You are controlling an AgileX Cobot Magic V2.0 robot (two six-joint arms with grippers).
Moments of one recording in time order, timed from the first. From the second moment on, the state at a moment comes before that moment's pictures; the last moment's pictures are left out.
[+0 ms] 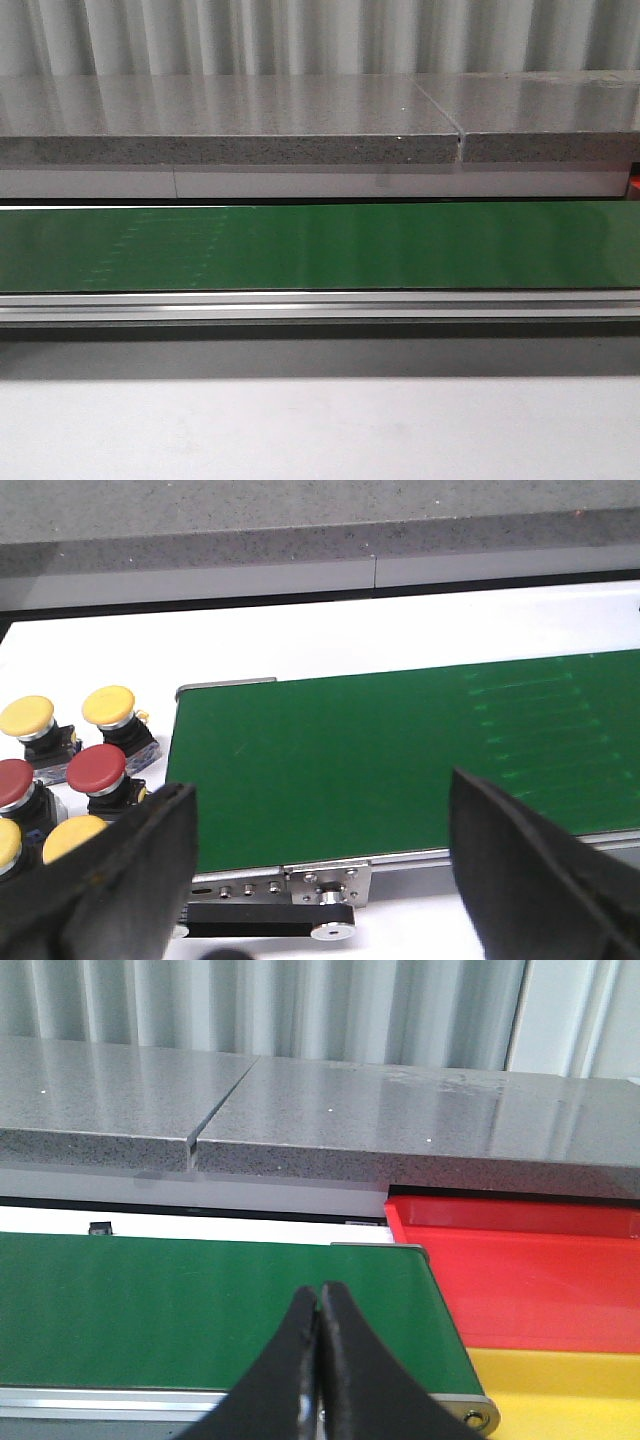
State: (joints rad) left arm -0.08 0.59 -0.56 -0.09 0.52 0.07; right arm -0.08 -0.01 0.03 -0.02 0.03 0.02
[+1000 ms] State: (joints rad) left arm 0.22 1.12 -0.94 -0.13 0.88 0.00; right arm -0.08 -0.01 0.03 -0.02 0.03 0.02
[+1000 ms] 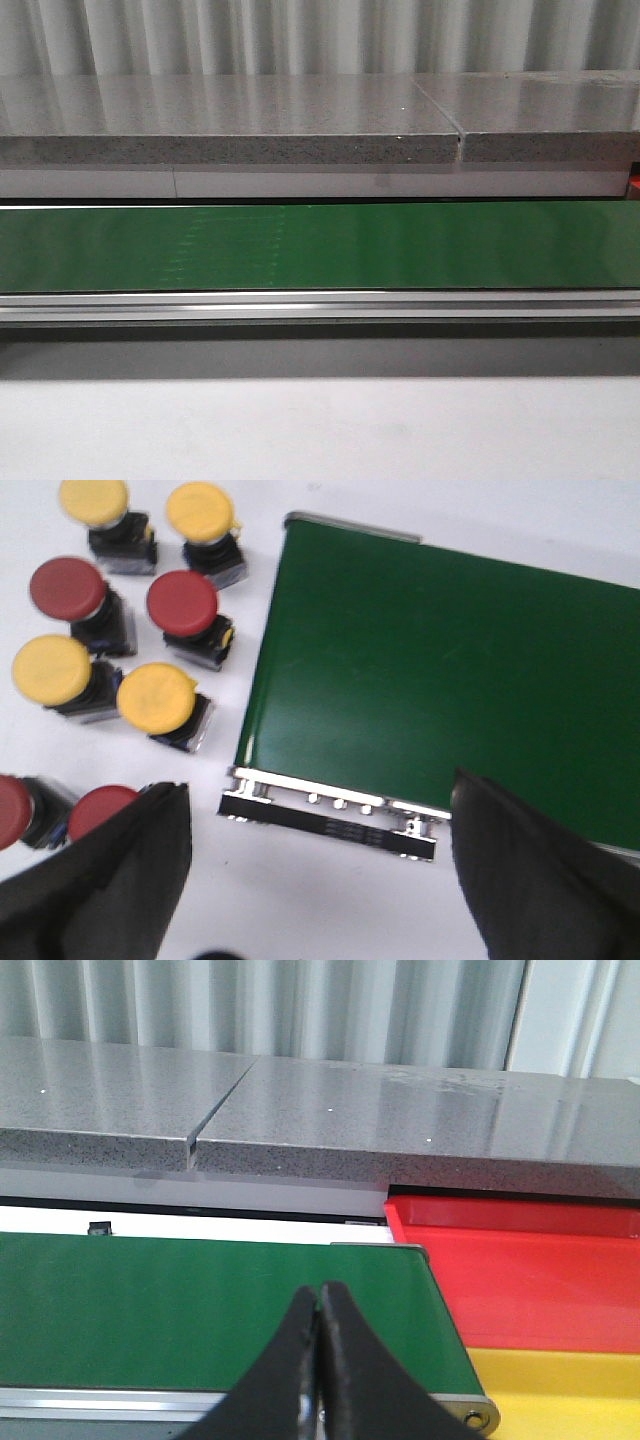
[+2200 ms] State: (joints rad) left arm 0.40 1.69 -1.22 -0.17 1.04 -0.24; right arm -0.08 -0.01 0.03 -0.02 0.03 0.02
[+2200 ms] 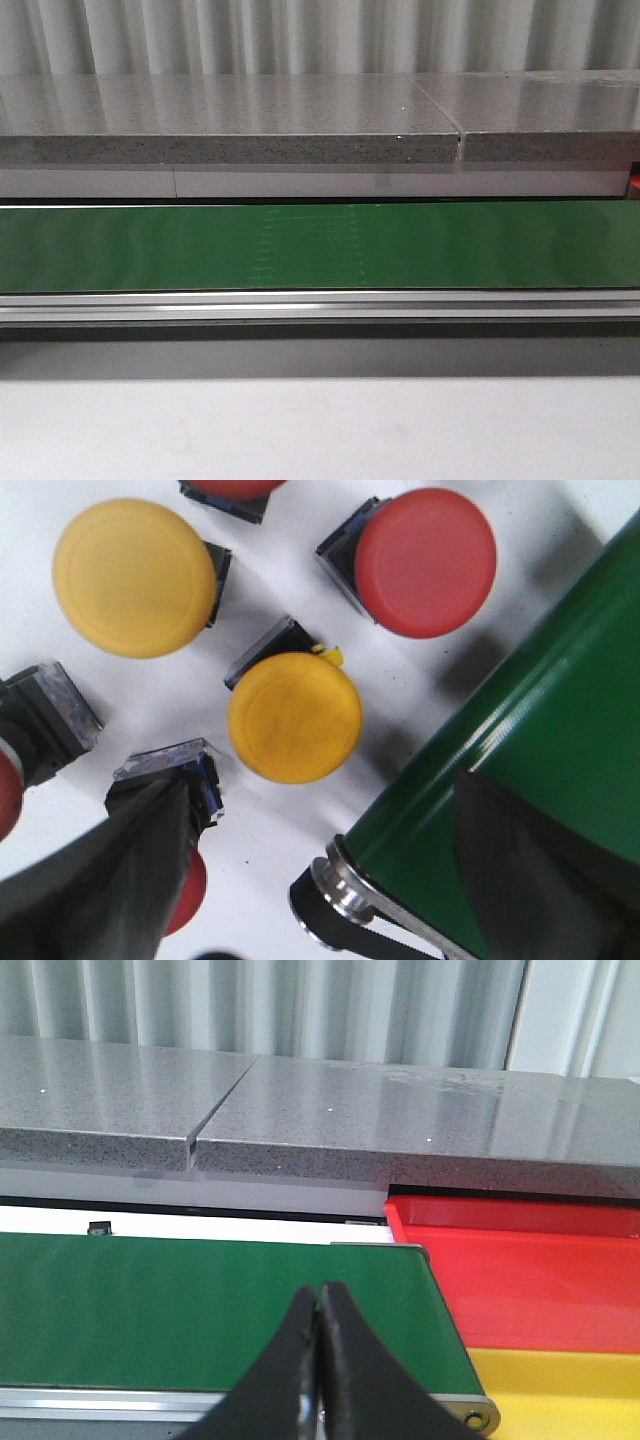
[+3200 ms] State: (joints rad) left arm 0.40 1.79 -1.23 -0.16 0.99 -0.24; right arm -0.08 -0.01 0.03 -0.02 0.03 0.02
